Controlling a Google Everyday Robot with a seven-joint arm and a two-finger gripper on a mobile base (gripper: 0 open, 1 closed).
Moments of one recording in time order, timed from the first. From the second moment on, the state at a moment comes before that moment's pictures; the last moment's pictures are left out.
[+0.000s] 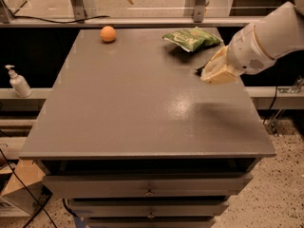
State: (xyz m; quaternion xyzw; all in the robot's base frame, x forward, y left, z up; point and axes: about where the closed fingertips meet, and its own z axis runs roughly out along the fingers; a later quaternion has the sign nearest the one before) arm 0.549 -0.154 0.904 -0.63 0.70 0.08 0.32
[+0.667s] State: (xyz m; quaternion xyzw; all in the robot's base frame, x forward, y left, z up) arm 0.562 -0.147 0.900 -0.62 0.70 0.09 0.34
